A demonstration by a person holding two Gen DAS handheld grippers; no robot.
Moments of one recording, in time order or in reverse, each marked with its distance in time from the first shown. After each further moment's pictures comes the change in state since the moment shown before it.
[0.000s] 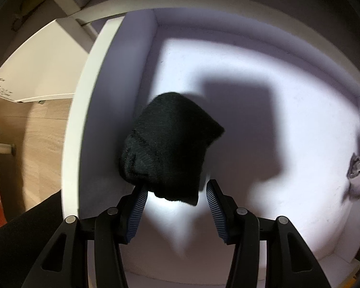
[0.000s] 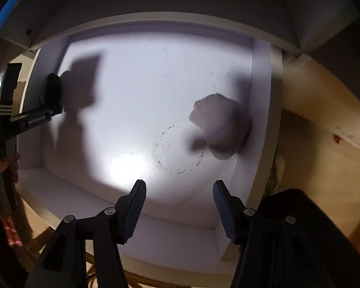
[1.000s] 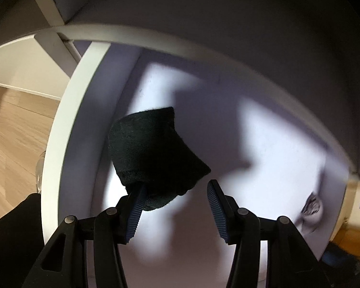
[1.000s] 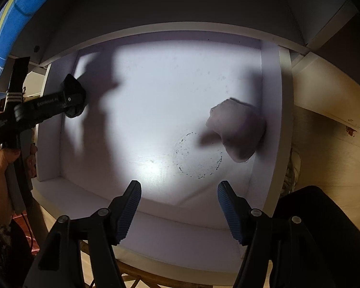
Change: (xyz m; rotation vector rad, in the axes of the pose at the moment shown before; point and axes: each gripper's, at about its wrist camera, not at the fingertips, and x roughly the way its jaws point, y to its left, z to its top) left arm -0.012 0.012 0.050 -0.154 0.000 -0.233; right arm -0.003 0.012 0.005 0.056 -0.017 0.107
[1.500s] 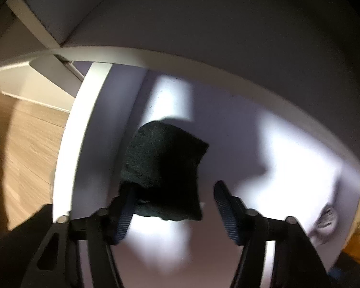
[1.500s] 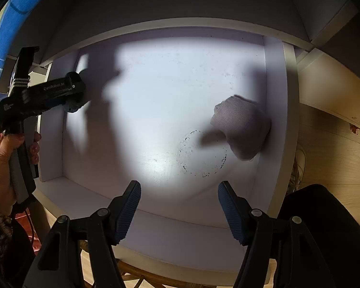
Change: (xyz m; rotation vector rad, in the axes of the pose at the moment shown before) left arm 0.000 -0.002 0.019 0.034 -0.023 0.157; right arm 0.004 0.000 0.002 0.006 0.012 0.015
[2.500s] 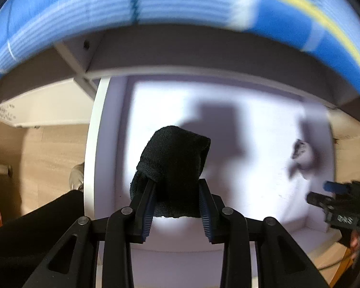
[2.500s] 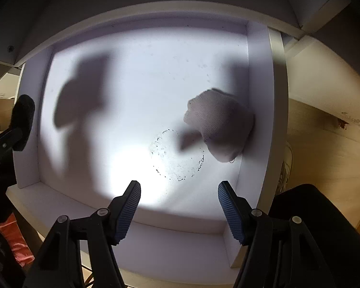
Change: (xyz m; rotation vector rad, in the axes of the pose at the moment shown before) left arm -0.135 -0.027 -0.092 0.247 -0.111 -0.044; right arm 0.017 -0.006 0.003 0.017 0.012 -0.110
